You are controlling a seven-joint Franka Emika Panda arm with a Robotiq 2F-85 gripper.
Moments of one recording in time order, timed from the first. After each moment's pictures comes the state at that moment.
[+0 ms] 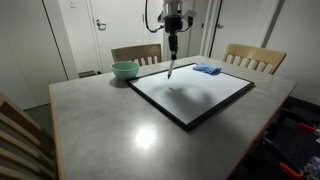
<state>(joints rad) -0.05 0.64 0.15 -1.51 0.05 1.88 -0.64</state>
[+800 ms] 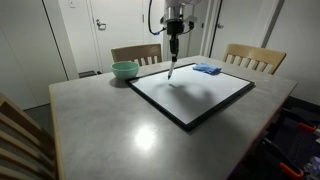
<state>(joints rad) -0.06 0.64 0.13 -1.54 0.04 1.97 -0.64</state>
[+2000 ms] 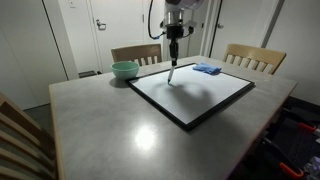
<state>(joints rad) -0.05 0.66 0.13 -1.57 0.04 2.01 -0.64</state>
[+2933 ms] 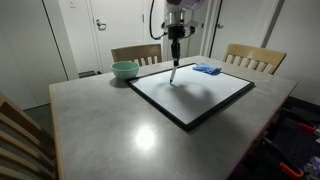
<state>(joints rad) -0.06 0.66 0.13 -1.57 0.04 1.98 -0.64</state>
